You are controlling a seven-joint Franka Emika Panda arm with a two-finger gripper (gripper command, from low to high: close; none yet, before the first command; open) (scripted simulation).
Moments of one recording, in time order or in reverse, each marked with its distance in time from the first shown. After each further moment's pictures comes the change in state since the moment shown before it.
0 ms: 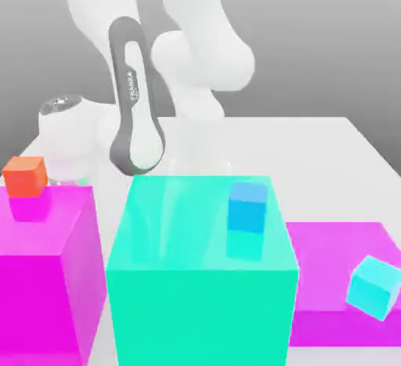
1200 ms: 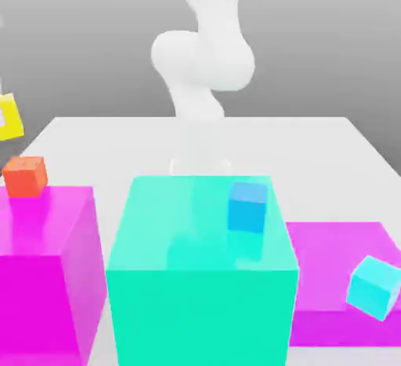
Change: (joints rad) arm 0.045 -0.571 0.054 0.525 -0.108 -1.105 0.021
